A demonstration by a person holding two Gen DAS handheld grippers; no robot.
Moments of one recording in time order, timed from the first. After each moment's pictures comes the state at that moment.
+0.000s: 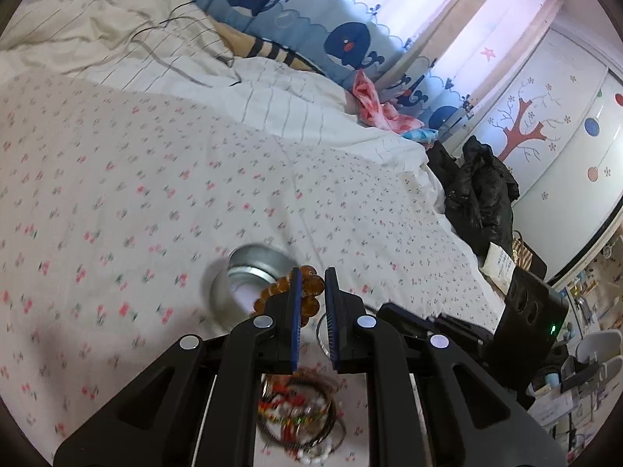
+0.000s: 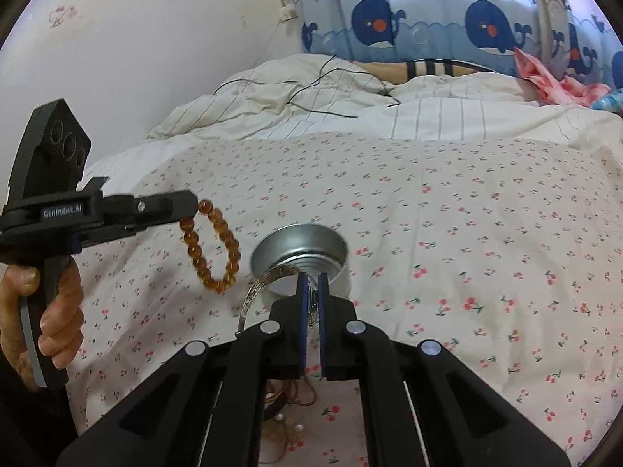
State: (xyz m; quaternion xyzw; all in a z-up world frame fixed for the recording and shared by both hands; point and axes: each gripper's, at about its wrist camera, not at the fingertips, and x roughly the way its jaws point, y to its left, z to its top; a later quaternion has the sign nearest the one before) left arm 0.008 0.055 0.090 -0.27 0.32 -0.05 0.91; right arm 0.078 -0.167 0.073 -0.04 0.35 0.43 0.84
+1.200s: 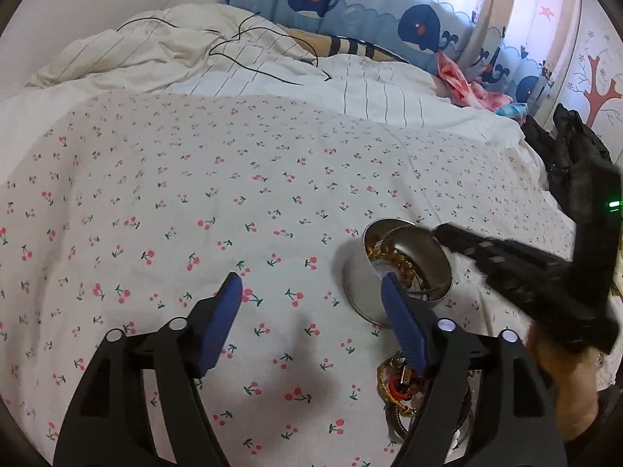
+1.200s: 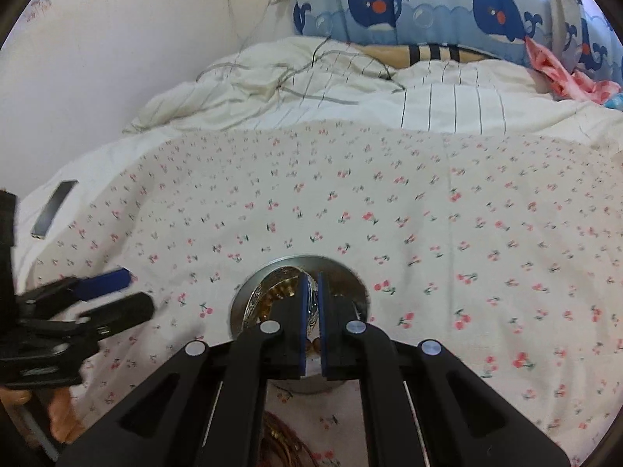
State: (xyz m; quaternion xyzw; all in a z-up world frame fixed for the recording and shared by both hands) left arm -0.011 0.070 0.054 -0.16 0.37 0.13 0.91; right arm 0.116 -0.085 0.040 -0.06 0.38 0.40 0.83
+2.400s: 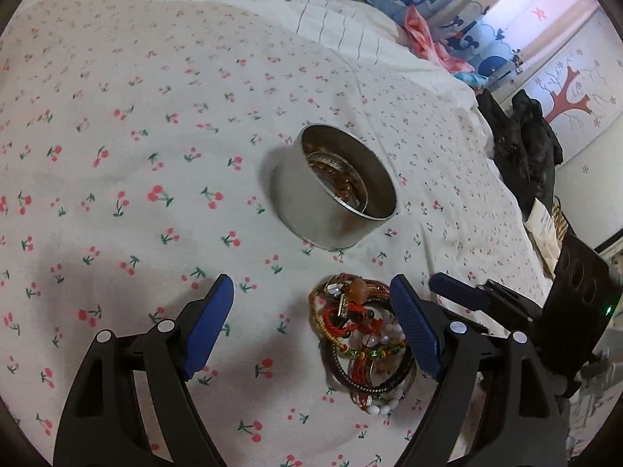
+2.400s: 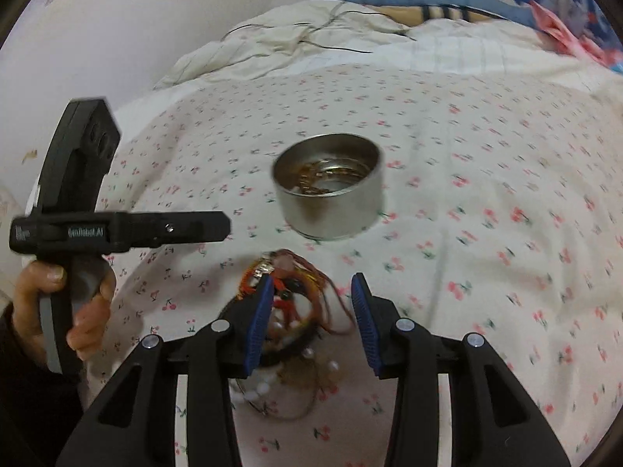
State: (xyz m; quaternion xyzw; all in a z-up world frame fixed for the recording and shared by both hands) left arm -0.010 0.059 0.003 -0.28 0.45 -0.01 0.85; right arm 0.045 -0.148 0.026 -0.07 0.43 0.45 0.78
